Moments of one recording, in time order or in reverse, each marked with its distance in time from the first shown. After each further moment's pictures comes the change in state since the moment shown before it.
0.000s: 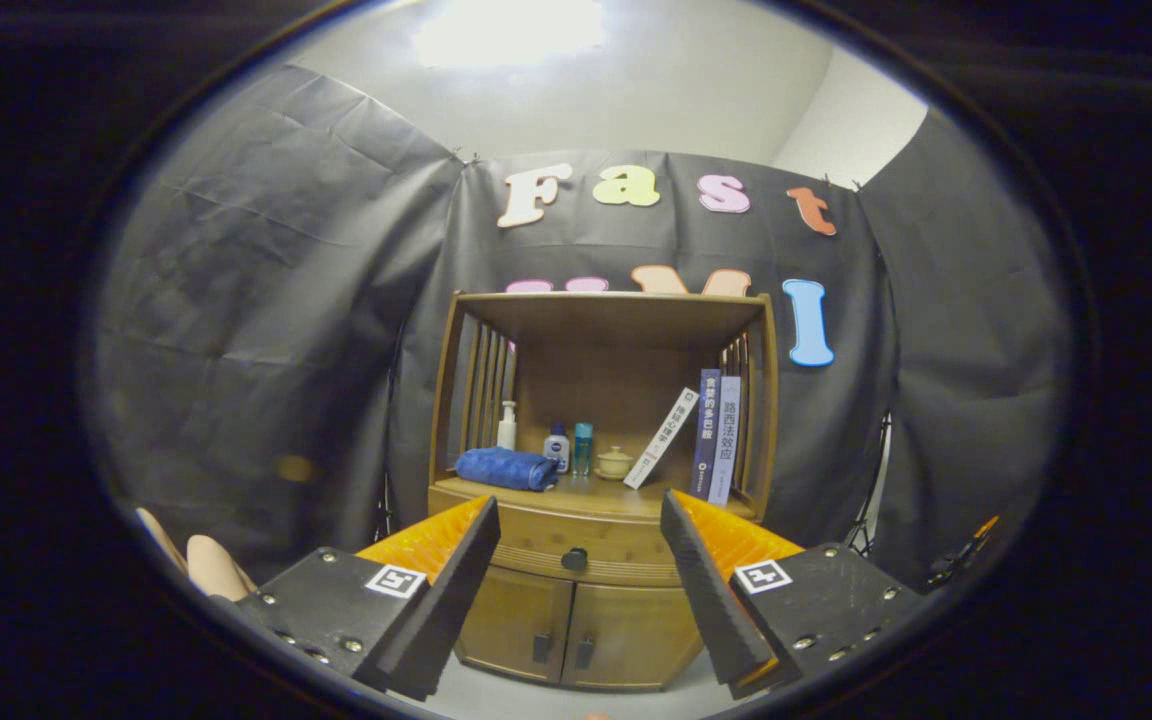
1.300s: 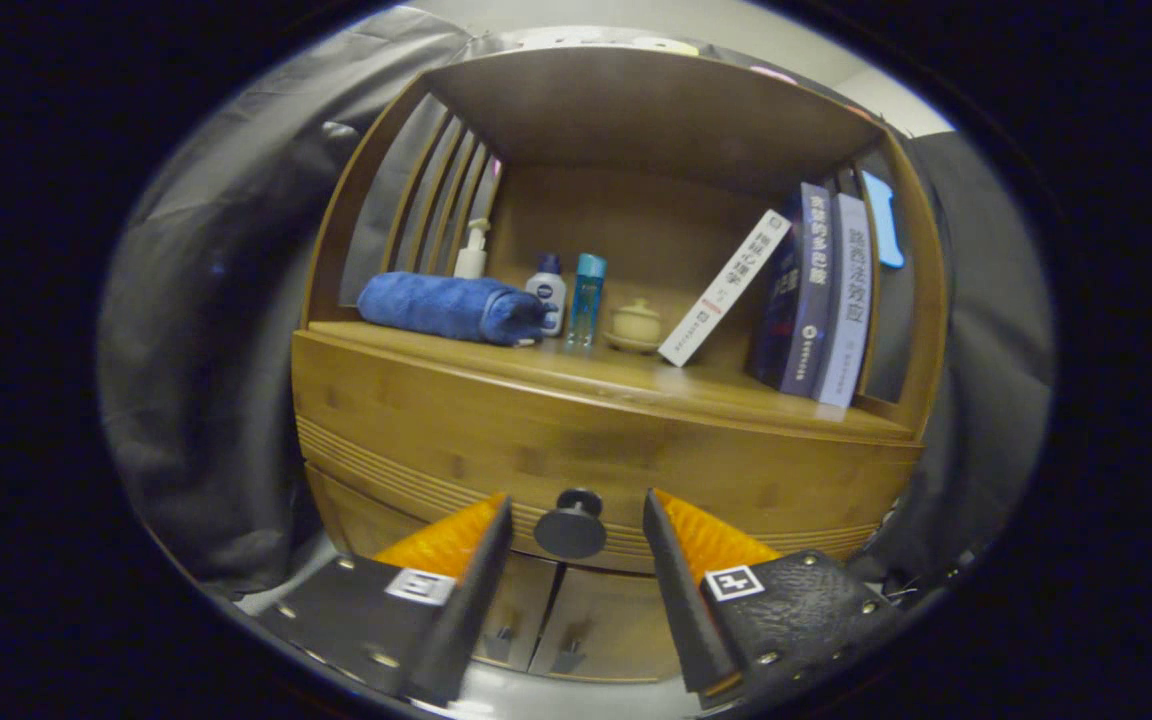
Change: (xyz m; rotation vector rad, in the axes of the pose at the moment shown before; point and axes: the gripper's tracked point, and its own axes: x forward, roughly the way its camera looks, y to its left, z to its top) arm 0.244 0.010 -0.237 -0.123 0.332 -0.048
